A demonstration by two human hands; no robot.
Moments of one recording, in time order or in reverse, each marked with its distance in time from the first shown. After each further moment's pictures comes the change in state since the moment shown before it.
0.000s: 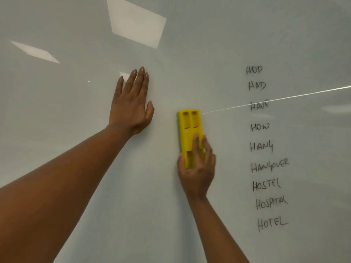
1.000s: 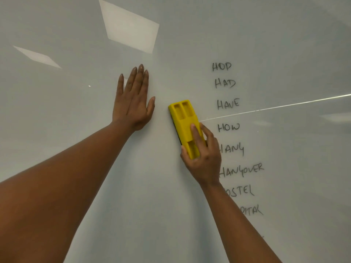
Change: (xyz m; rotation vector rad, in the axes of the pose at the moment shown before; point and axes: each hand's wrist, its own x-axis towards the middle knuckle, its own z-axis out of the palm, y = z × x) left_hand 0.038 0.107 0.047 0.056 0.022 -0.055; right_hand 0.065 0.129 -0.042 0.047 -0.012 -0.316
